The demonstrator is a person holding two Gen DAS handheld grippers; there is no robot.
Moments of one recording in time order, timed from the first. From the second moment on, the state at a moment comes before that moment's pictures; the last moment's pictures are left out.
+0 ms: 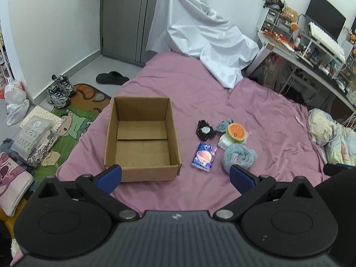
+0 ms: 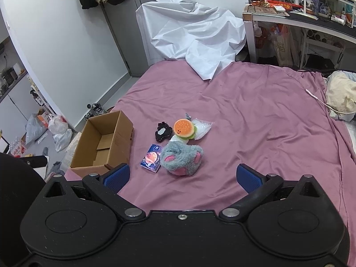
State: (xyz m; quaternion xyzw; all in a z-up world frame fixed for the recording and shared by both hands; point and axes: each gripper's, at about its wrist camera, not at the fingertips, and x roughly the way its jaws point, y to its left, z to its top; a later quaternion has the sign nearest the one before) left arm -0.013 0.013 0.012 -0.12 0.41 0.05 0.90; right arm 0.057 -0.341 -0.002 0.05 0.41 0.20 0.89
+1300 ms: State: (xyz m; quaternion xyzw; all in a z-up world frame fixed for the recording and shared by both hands) left arm 0.001 0.024 0.006 -0.13 0.42 0.05 0.90; right arm 0.065 -0.342 -0.013 0.06 0.42 0.20 0.88
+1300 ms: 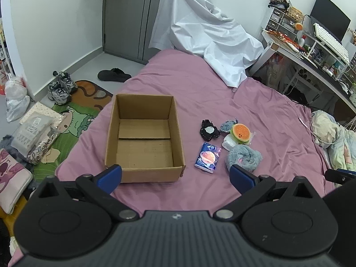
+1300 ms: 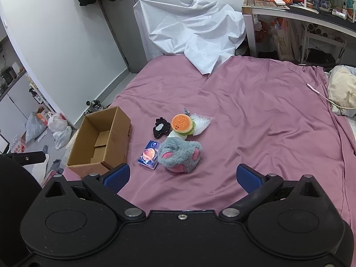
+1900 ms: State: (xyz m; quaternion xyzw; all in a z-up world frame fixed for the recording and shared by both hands) left arm 0.055 0.016 -0.028 -0.11 0.43 0.00 0.89; right arm 0.089 -0.341 -0.032 0.07 0.42 0.19 0.89
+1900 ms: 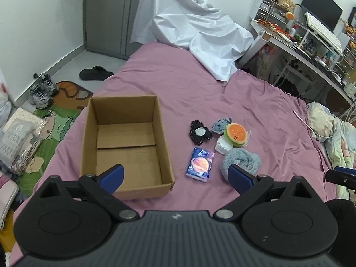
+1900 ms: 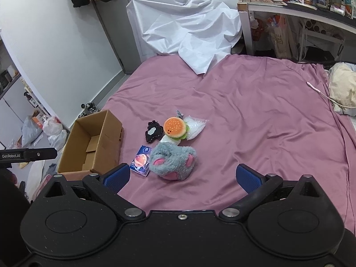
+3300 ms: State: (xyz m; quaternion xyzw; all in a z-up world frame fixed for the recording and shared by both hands) left arm 0.197 -0.070 -0.135 -0.05 0.51 -0.18 0.84; right arm 0.172 -0.329 -0.125 0.19 0.51 0.14 0.83
